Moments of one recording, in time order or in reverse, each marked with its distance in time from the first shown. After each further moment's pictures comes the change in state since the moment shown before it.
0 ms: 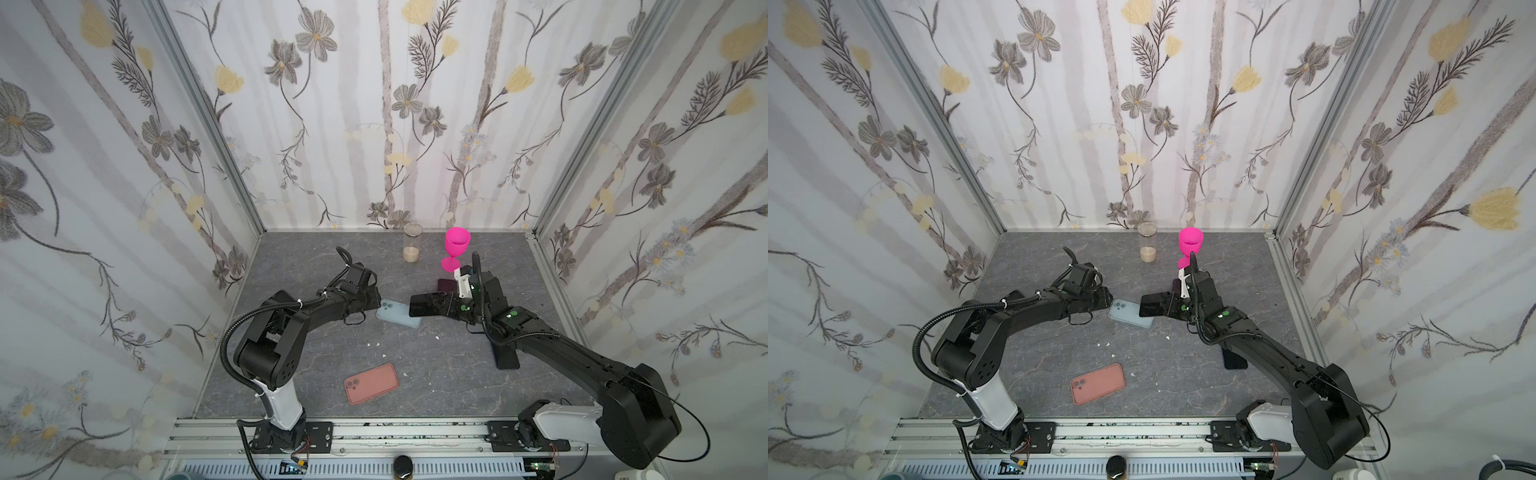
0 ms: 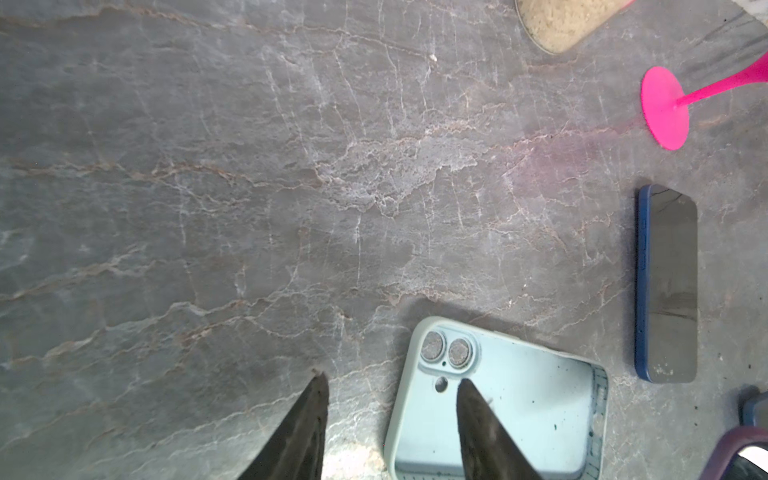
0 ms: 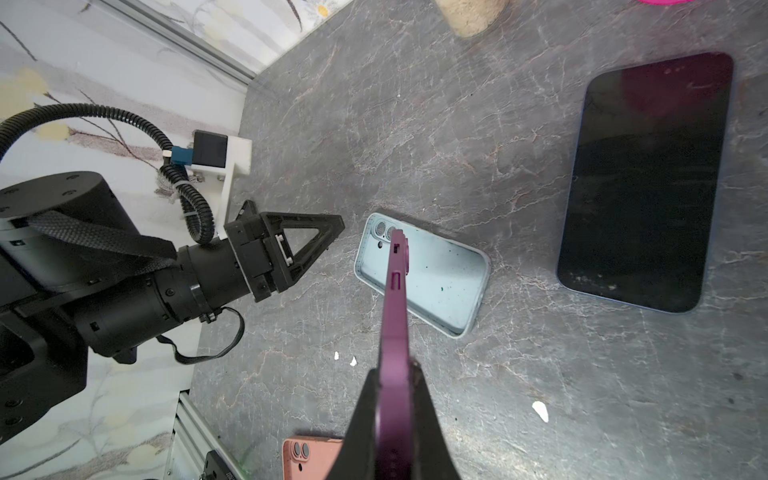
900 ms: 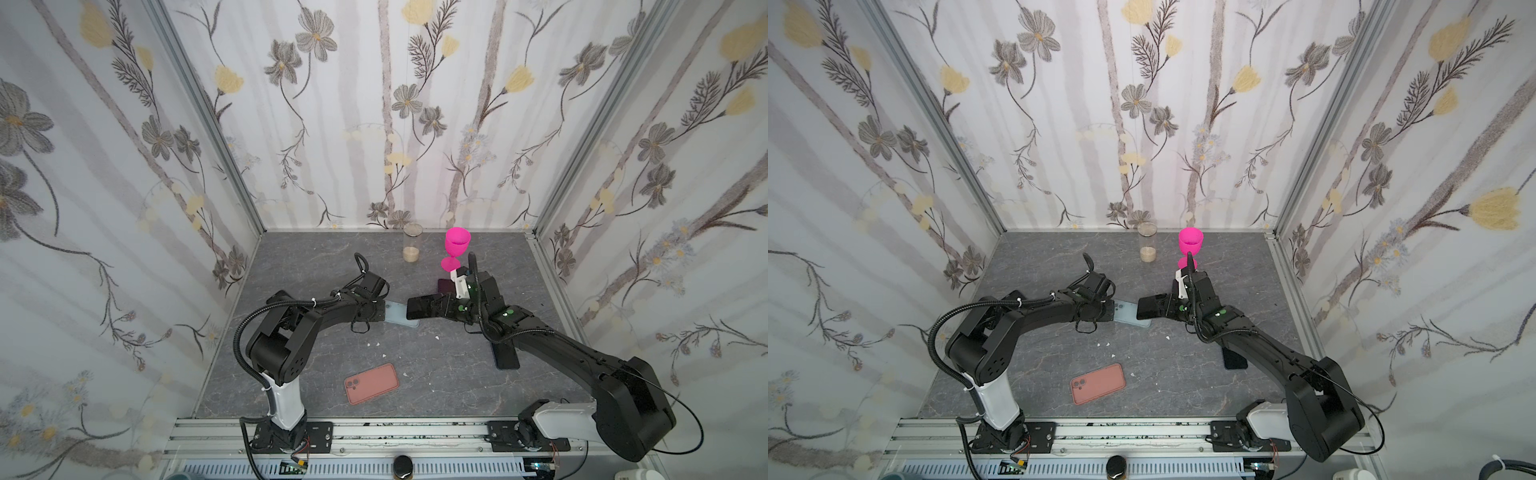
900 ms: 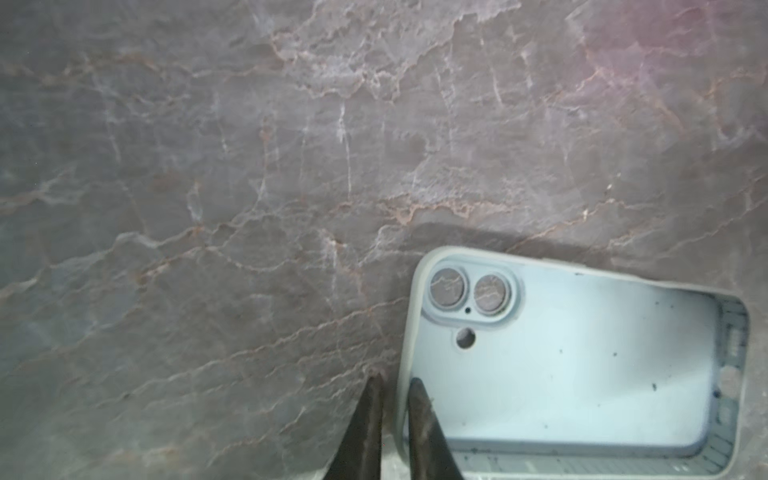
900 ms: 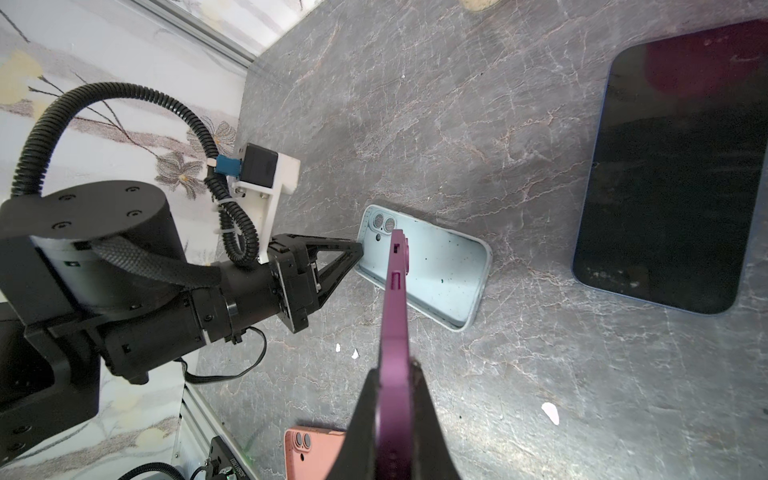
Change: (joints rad) left arm -0.100 0.047 0.019 -0.159 -0.117 0.098; right arm 0.002 0.032 0.002 0.010 -0.031 -0.005
